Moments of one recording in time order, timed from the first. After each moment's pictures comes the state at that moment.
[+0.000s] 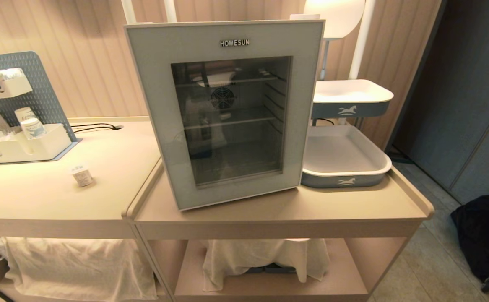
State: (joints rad) left arm 0.00 0.00 0.00 -0.01 -0.01 -0.01; right arm 0.01 0.00 -0.05 0.12 0.02 -0.06
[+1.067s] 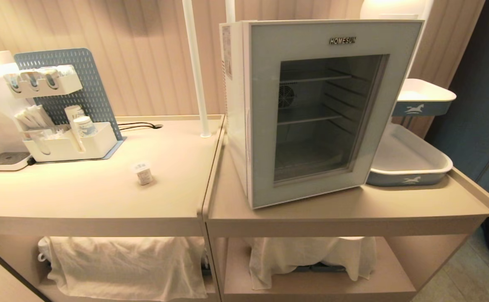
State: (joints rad) left arm 0.00 0.00 0.00 -0.01 -0.01 -0.01; right arm 0.01 0.00 -0.05 0.12 0.02 -0.06
